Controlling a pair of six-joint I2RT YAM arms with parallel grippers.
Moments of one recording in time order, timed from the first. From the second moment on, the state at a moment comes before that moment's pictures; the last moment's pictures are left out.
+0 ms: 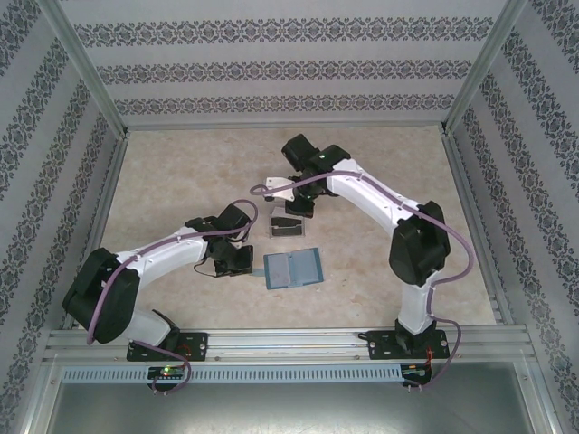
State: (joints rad) left arm -0.57 1.44 0.81 -0.70 0.28 -0.70; right arm 0.63 1.94 1.76 -1.08 -0.24 -0.85
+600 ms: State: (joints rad) left arm -0.51 1.43 0.80 -0.70 0.29 -0.71; right arm 0.59 2.21 2.13 -1.29 -0.20 -1.00
